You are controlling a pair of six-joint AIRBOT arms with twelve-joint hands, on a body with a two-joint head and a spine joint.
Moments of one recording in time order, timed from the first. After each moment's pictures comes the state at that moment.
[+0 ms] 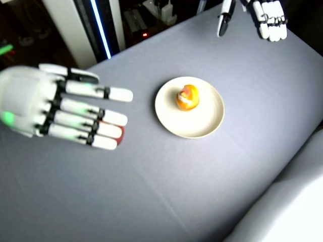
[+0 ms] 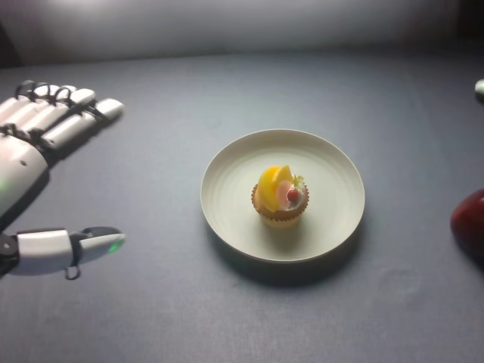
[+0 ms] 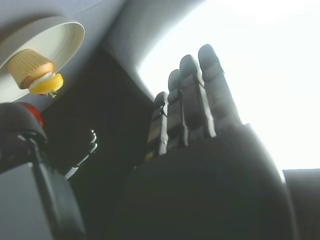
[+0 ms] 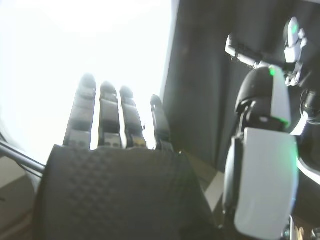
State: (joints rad) left arm 1.00 -0.83 0.91 -0.31 -1.19 1.07; right arm -1.18 -0.85 1.14 0.10 1.32 -0.47
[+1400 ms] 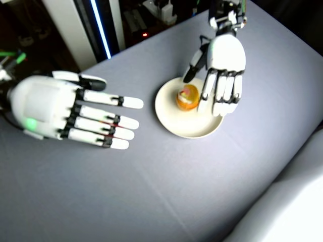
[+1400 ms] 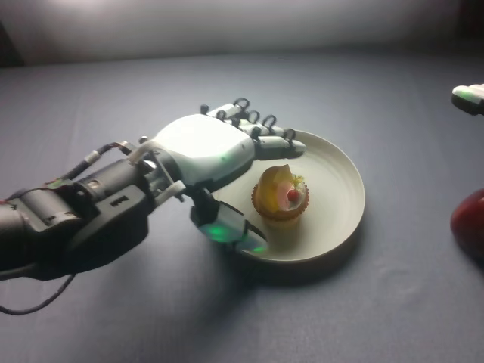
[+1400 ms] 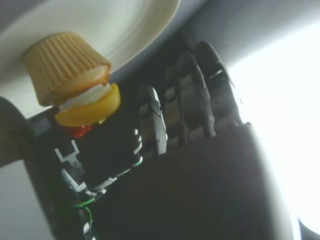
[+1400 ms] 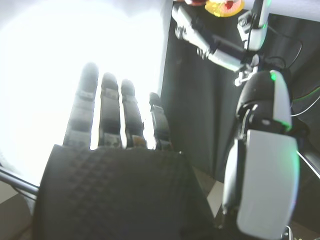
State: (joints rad) left arm 0.53 -1.34 1.34 -0.04 -0.53 0.97; right arm -1.13 -0.89 1.18 0.06 1.27 -0.47
